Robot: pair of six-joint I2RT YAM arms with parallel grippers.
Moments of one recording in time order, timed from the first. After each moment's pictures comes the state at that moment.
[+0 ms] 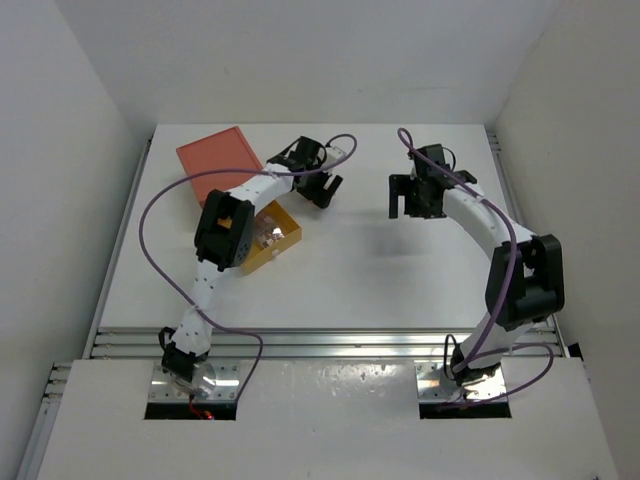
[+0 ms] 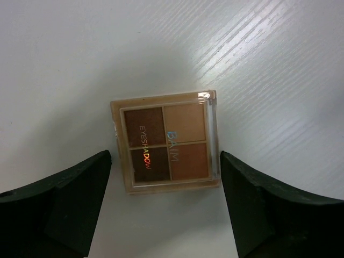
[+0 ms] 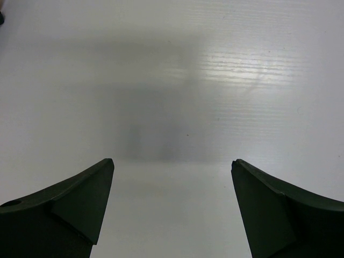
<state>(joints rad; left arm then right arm) -0.44 2.46 2.06 -0.50 0.13 0.22 0.22 1.68 1.26 -0.58 0.06 0.20</state>
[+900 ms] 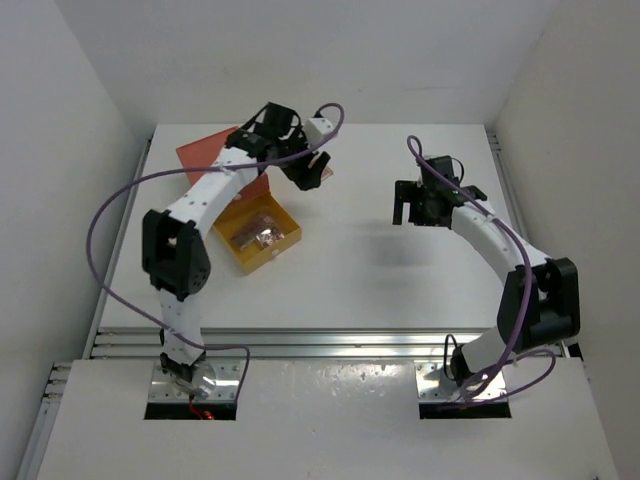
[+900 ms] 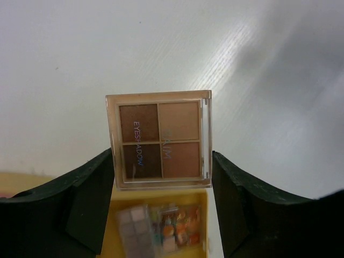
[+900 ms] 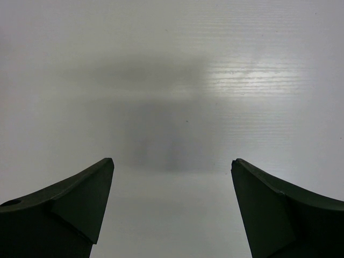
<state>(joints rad) -0.43 2.06 1.96 -0.68 0.34 0.37 0.22 1.54 1.12 -0.52 0.07 0.24</state>
